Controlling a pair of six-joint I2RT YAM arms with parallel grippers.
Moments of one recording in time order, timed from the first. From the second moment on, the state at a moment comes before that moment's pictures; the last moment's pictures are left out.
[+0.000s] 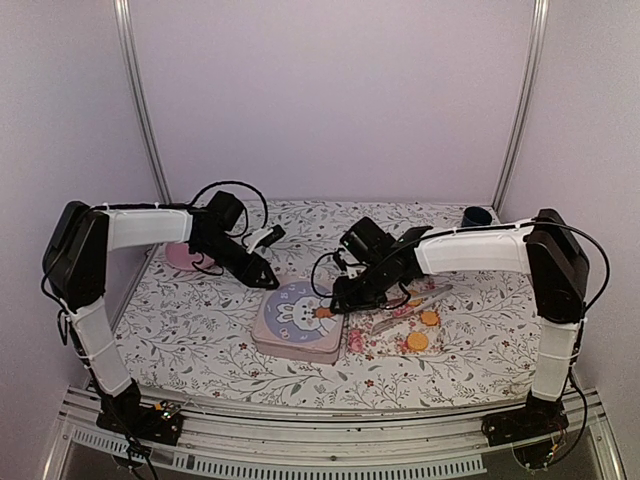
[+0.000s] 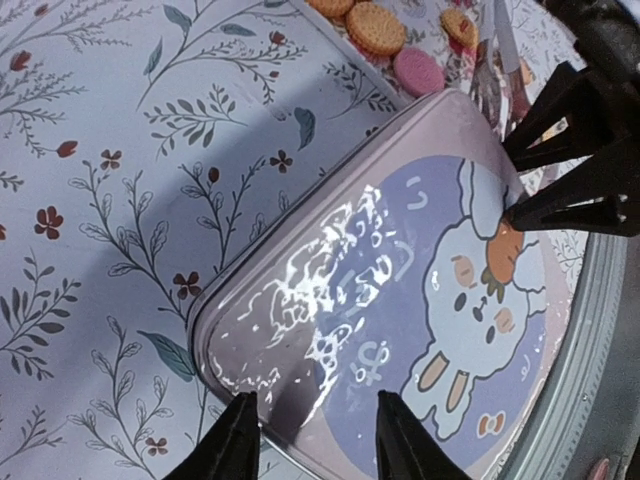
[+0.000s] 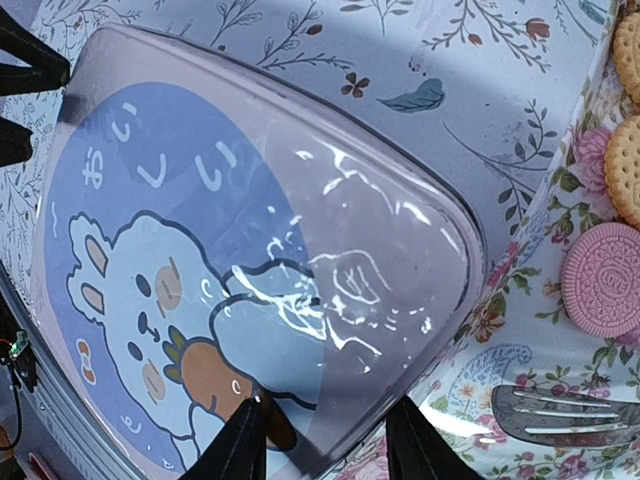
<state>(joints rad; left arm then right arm) -0.45 1.84 1.27 -0.57 0.57 0.23 0.88 1.96 1.40 -0.50 -0.13 0.54</state>
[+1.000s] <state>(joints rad) -0.43 1.82 1.26 -0.62 0.66 0.41 0.78 2.07 1.55 -0.49 -0.15 0.44</state>
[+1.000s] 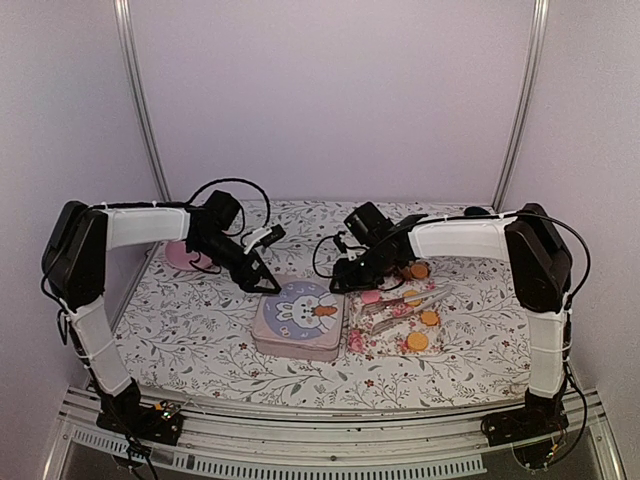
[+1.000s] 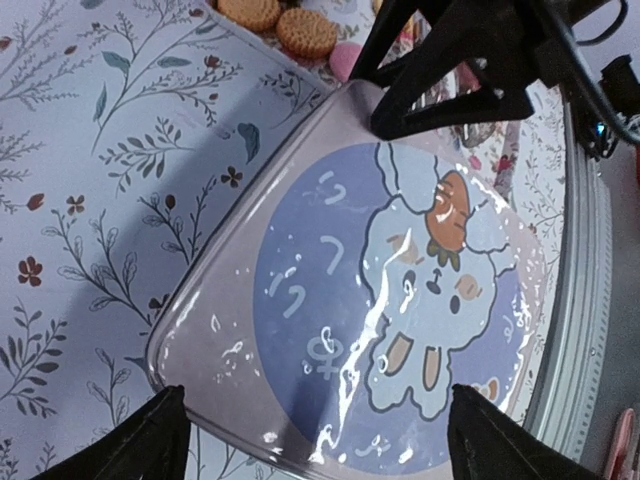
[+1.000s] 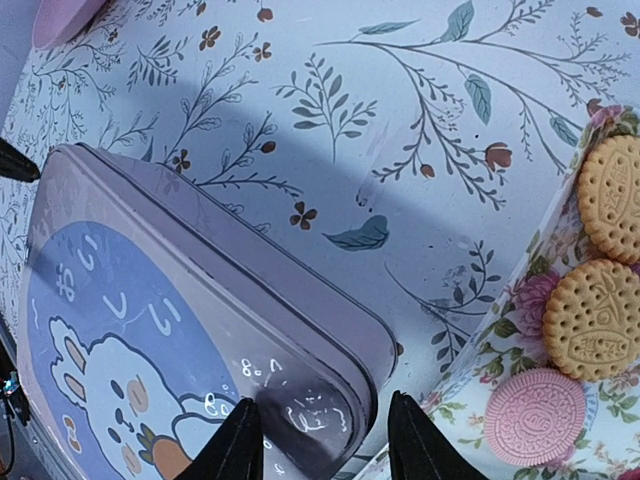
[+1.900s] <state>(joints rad) -0.39 2.01 1.34 -0.50 0.68 0.43 0.74 2.05 1.51 -0.48 -0.17 0.38</state>
